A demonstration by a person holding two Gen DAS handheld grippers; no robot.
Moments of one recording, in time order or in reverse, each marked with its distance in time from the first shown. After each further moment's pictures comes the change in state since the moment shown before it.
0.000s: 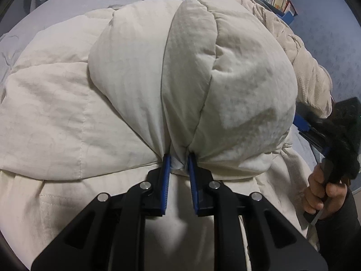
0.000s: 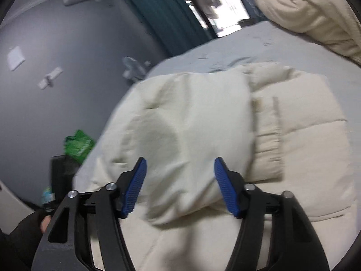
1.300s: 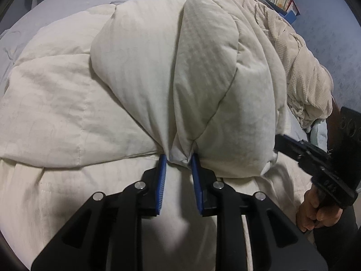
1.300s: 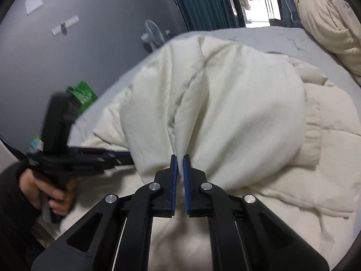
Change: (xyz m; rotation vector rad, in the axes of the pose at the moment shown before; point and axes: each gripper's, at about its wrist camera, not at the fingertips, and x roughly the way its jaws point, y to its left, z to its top) left arm 0.000 -0.006 -0.001 -0.022 0.024 -0.007; right arm 0.007 0.068 -0.032 -0.248 0.149 0.020
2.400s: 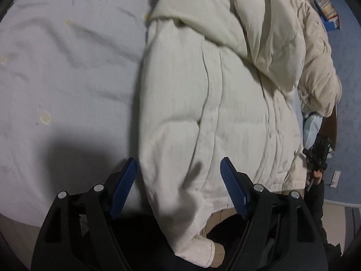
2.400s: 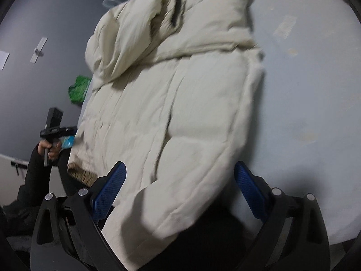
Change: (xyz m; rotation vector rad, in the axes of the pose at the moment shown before) left arm -0.130 0.121 -0.093 -0.273 0.406 -0.004; right arm -0.132 -0.144 -0.126 0.371 0.388 0.190
